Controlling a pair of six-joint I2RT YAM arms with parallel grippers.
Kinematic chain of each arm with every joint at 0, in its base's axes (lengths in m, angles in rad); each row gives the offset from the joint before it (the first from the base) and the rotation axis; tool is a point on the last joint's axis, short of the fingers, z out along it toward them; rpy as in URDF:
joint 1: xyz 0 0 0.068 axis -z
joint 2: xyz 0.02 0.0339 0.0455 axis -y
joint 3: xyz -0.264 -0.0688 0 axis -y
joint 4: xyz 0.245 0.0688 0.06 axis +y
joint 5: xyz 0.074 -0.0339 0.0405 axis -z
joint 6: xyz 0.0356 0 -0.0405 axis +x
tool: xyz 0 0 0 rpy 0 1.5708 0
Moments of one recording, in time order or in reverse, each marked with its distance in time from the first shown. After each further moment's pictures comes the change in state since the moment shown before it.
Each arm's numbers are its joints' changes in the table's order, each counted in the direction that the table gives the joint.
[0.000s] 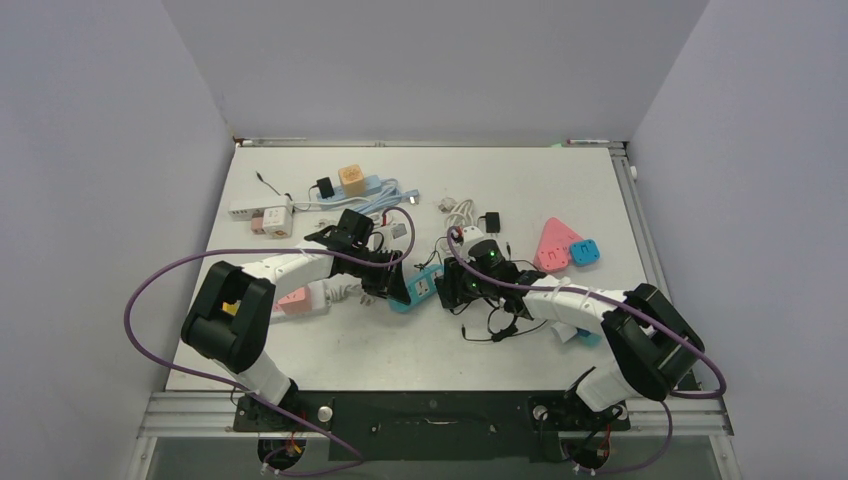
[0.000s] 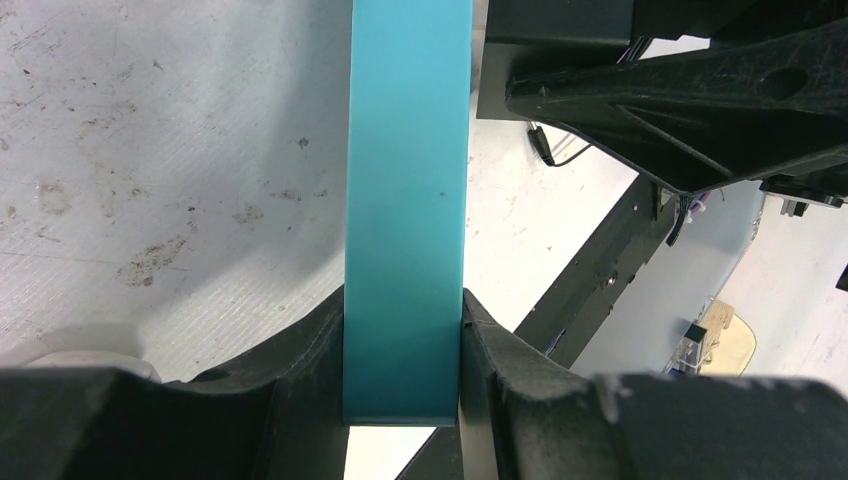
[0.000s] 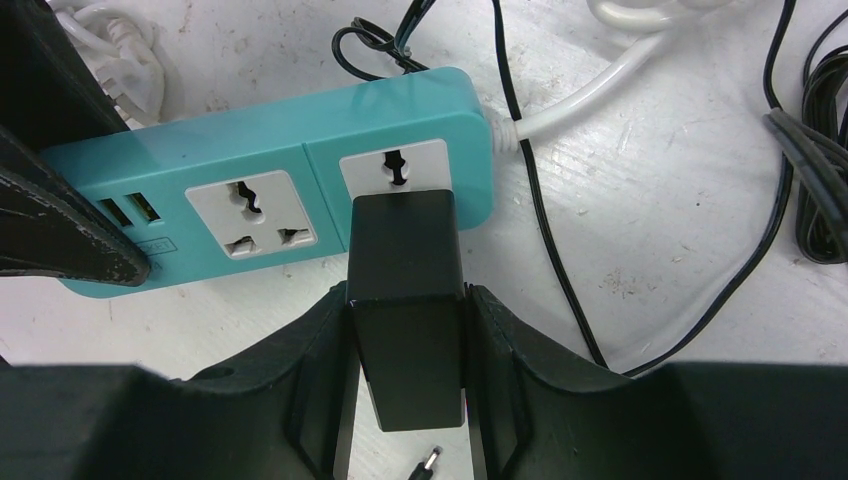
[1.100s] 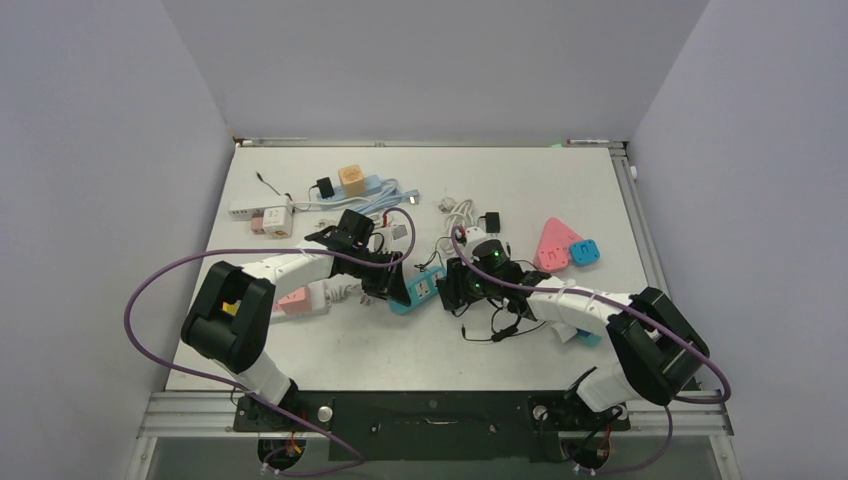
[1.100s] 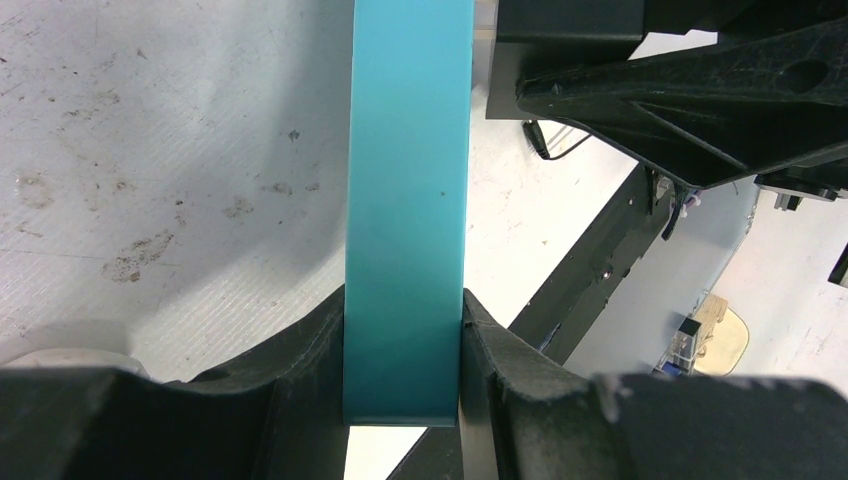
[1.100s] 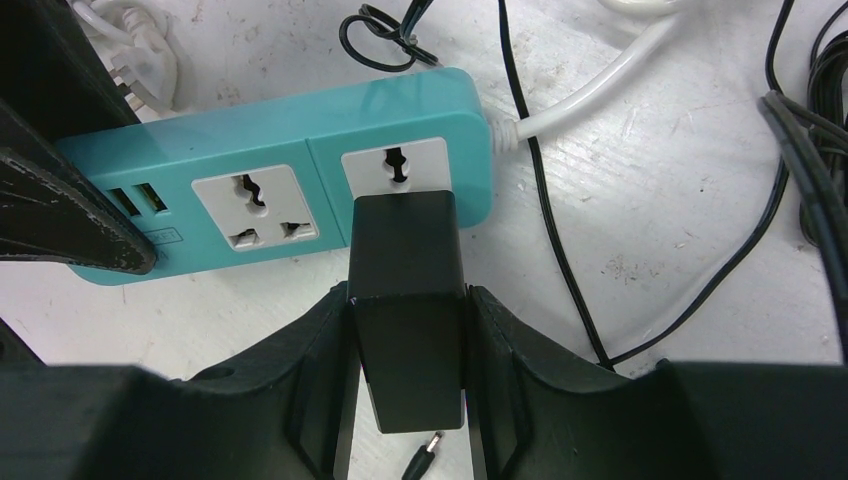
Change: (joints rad) left arm 0.001 0.000 0.001 0.011 0.007 0.000; right arm 0.021 0.024 -0.019 -0.002 -0.048 0.000
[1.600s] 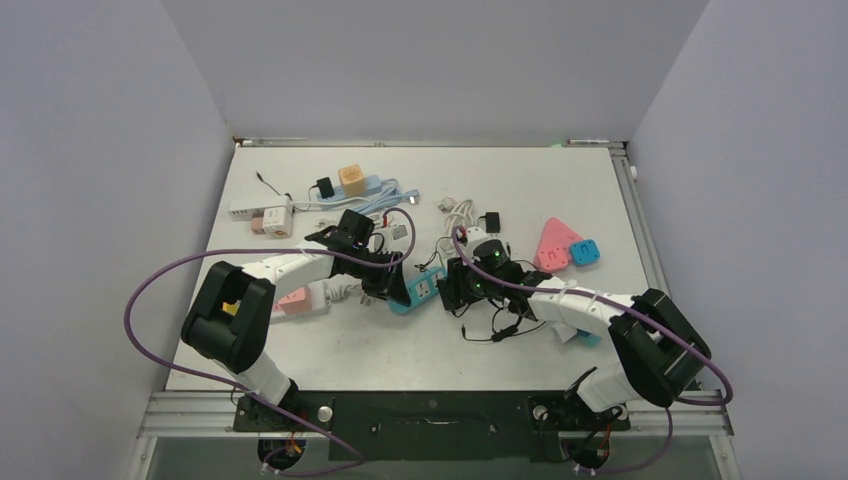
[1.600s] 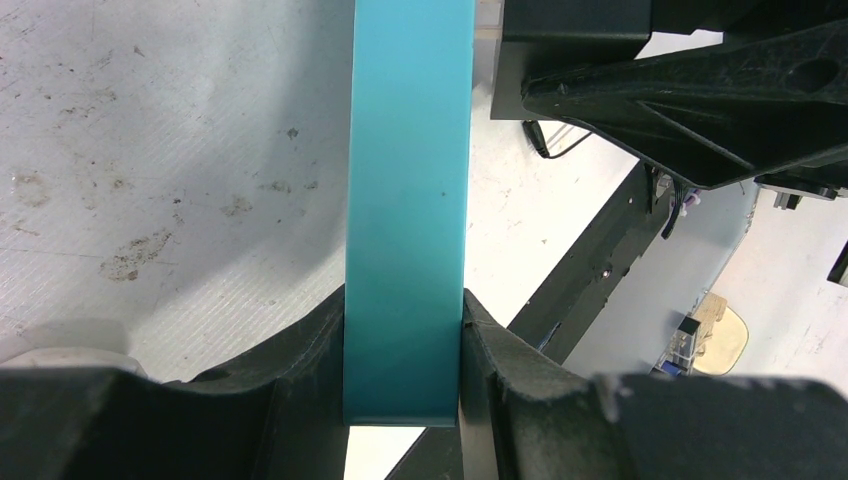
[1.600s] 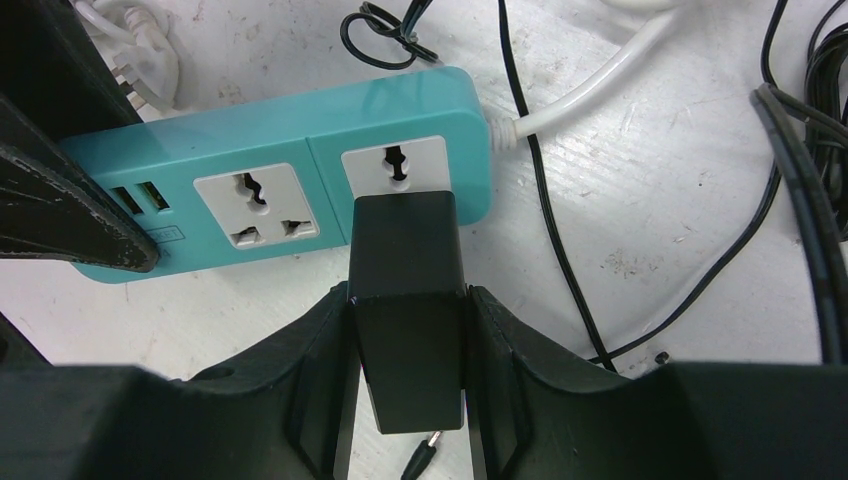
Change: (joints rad) left arm 0.002 0.000 0.000 0.004 0.001 0.000; right arm 0.000 0.014 -0.002 0.014 0.000 0.004
